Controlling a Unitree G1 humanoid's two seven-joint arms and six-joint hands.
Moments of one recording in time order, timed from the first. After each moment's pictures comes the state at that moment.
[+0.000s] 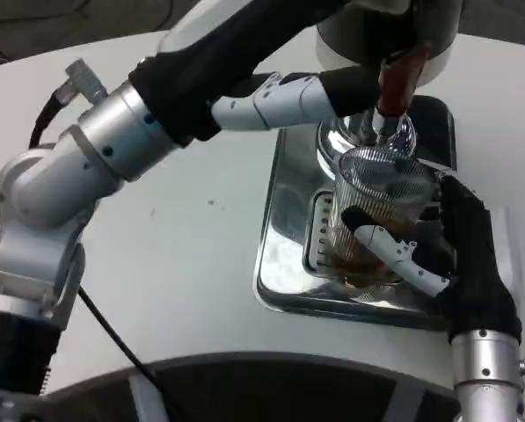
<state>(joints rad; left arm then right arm) -0.89 0.43 -0.04 0.27 -0.07 -0.56 -0.62 -0.26 -0.04 0.05 0.07 -0.36 -0.14 -0.36</state>
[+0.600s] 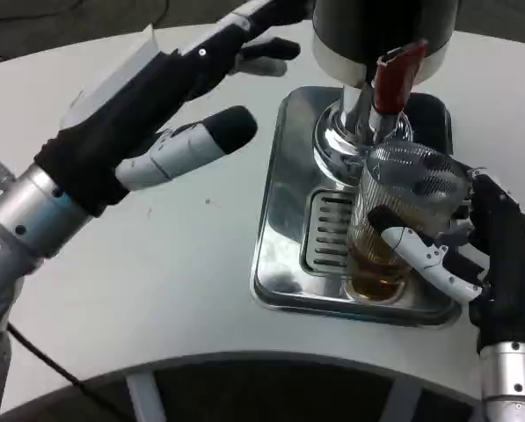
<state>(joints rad) -0.59 0.49 0.10 0.09 -0.12 -0.47 -0.58 -0.17 -0.05 0.02 -0.06 -0.35 -0.15 -0.33</state>
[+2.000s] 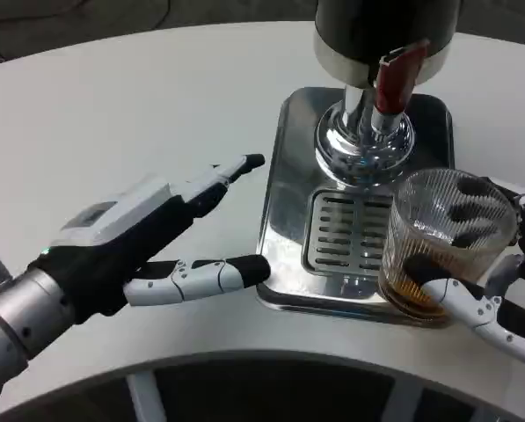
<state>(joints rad) -0.29 0.62 0.06 -0.15 0.26 -0.28 -0.50 0.13 -0.11 -0.02 -0.39 -0.35 -0.21 -0.22</state>
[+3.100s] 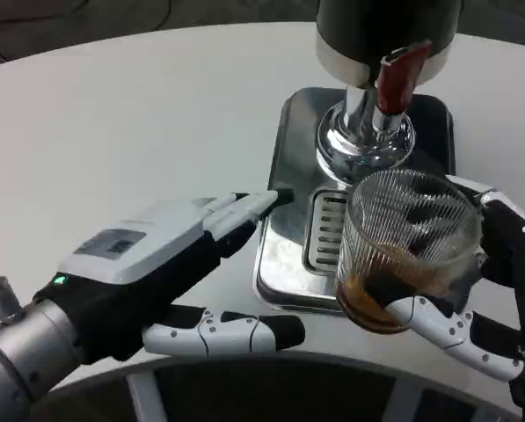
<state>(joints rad) -0.13 0.69 0.04 -0.52 0.36 -0.07 -0.54 0.21 -0.08 0.06 -0.54 -0.35 -0.21 -0.14</state>
